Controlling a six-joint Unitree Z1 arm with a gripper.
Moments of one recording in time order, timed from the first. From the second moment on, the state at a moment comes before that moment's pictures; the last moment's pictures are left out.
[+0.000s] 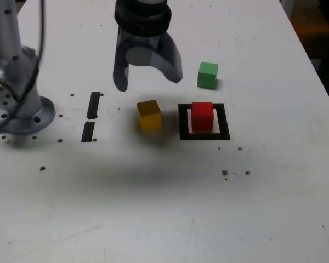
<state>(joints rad) -0.09 1.73 -1.21 1.26 0.05 -0.10</state>
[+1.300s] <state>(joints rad) -0.12 1.86 -1.10 1.02 -0.03 -0.12</state>
